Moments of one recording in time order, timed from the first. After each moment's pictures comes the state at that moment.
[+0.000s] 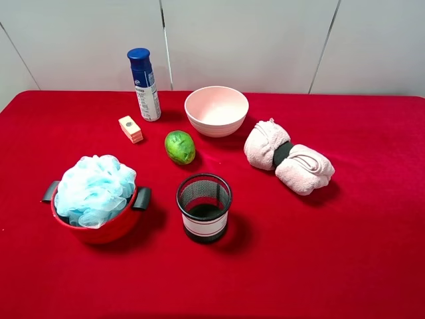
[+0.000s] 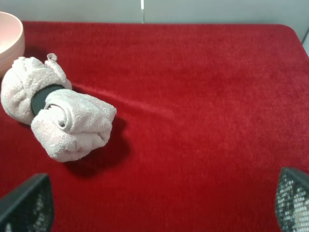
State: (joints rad) left arm -0.10 0.20 -0.50 0.14 1.07 -0.14; right arm -0.06 -0.01 -0.49 0.10 1.03 -0.05
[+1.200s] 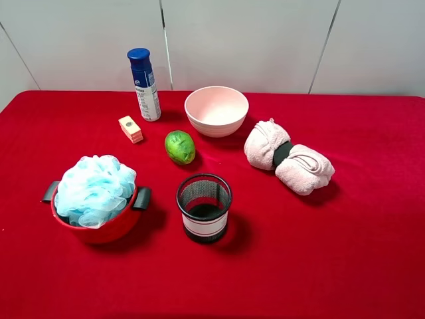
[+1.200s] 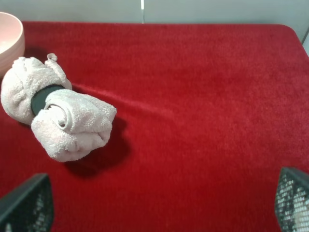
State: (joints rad) left arm -0.09 -0.01 -0.50 0.15 1.07 -0.15; right arm -0.06 -0.01 -0.49 0.10 1.03 -0.05
